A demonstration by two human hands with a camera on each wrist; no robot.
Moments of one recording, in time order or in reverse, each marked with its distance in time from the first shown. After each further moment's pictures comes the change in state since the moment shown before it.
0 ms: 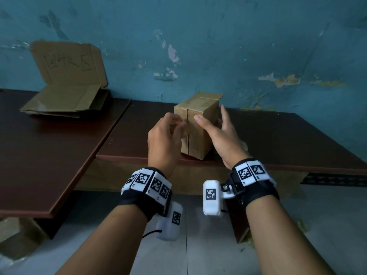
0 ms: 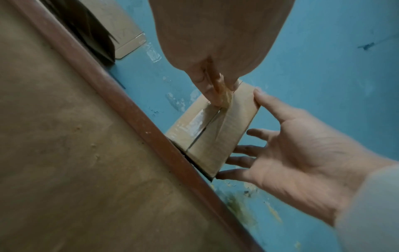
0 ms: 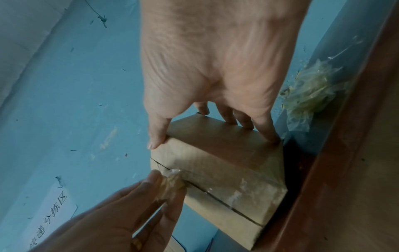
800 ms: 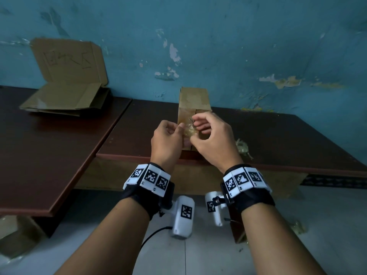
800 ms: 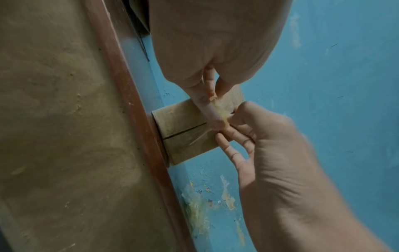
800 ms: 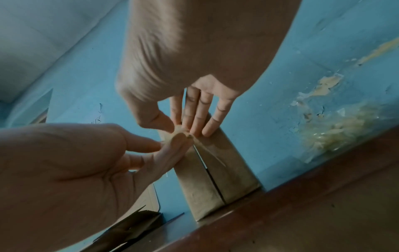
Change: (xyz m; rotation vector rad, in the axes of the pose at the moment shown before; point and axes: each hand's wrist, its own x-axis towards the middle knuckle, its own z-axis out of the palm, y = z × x) left_hand 0.003 0.007 0.004 -0.309 -0.054 -0.473; right_hand -0.020 -0.007 0.014 -0.416 0.028 -0.528
